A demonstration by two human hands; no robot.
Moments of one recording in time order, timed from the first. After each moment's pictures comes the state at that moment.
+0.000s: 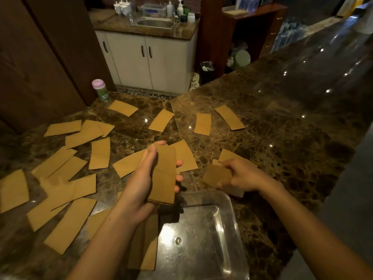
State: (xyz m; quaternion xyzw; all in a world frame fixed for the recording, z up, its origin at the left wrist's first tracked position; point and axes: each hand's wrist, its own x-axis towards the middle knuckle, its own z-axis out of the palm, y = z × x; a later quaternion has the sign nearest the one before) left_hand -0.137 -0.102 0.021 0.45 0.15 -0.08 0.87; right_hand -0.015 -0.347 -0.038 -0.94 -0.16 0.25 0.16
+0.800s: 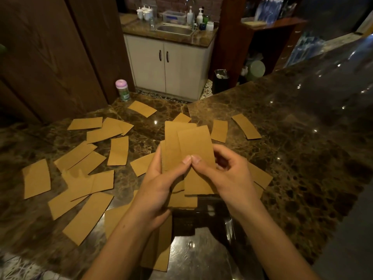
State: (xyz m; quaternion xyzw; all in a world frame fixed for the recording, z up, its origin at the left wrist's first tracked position) left_hand -0.160 -0.097 0.046 0.49 0.09 0.01 0.87; right_hand -0.107 -0.247 0.043 -0.70 -0.12 0.12 0.70
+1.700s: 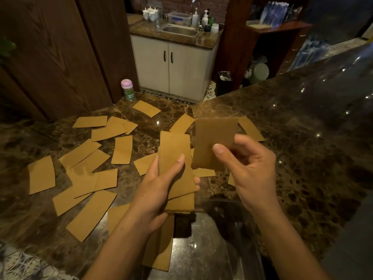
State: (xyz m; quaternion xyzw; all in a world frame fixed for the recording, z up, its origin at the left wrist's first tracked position) left_hand -0.167 -0.090 0.043 0.46 0.15 -0.01 0.88; right_hand -0.094 -0.255 0.054 -0.68 -0.22 -0.05 0.69
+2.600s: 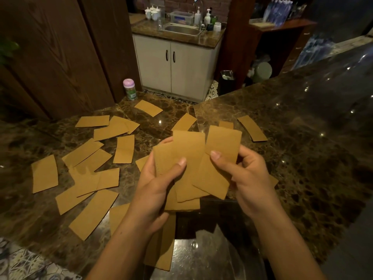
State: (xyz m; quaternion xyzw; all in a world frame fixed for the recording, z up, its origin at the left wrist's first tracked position) left_hand -0.171 -0.088 0.046 0.46 0.14 0.05 0.87; right_hand -0.101 -0.255 0.055 -0.62 -0.09 0.15 0.76
